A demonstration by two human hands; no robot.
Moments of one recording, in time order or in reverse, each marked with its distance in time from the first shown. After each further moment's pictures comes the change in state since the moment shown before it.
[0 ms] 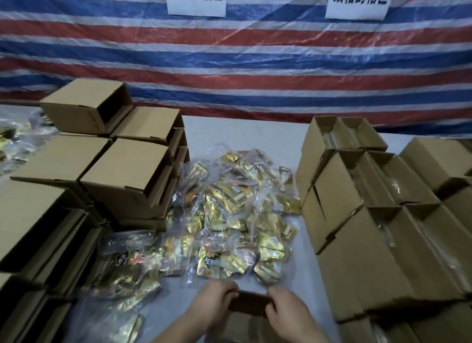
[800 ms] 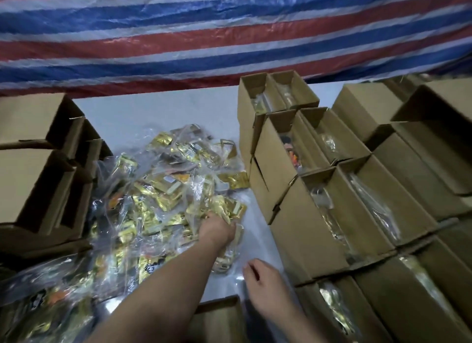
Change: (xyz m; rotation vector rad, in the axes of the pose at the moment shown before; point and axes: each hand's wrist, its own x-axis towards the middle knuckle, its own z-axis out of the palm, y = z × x) left_hand 0.204 0.102 0.039 0.069 -0.069 -0.455; right_hand -0.008 0.048 -0.025 0.529 0.291 0.241
